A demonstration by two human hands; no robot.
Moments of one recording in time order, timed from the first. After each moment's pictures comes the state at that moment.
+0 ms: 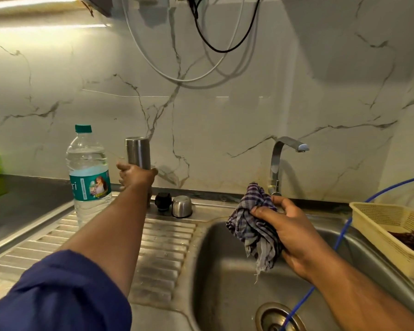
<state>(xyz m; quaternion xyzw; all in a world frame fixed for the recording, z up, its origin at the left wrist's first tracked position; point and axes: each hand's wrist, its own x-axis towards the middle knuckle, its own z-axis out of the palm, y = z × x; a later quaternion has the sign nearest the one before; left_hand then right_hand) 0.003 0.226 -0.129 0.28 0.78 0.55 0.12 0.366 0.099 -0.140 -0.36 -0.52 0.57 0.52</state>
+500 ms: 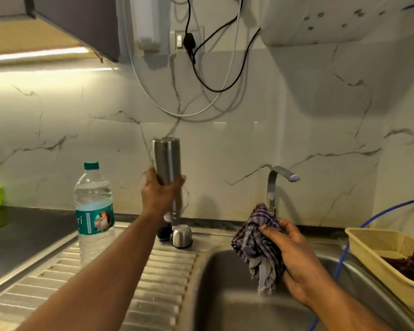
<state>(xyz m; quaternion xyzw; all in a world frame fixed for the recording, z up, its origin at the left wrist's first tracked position) 0.077 0.170 -0.080 0.44 0.60 0.66 0.09 0.368 0.105 -0.134 -0.34 -0.46 0.58 0.58</state>
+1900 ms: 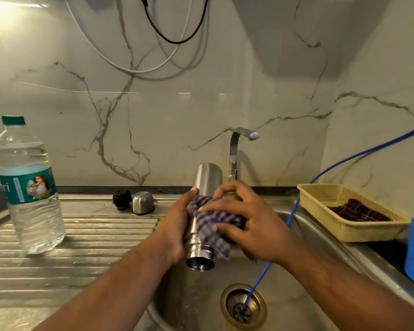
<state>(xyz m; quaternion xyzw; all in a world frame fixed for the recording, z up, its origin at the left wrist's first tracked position) 0.222 0.079 -0.158 0.33 0.38 0.52 0.69 0.407 0.083 -0.148 -0.30 -0.88 0.03 0.36</state>
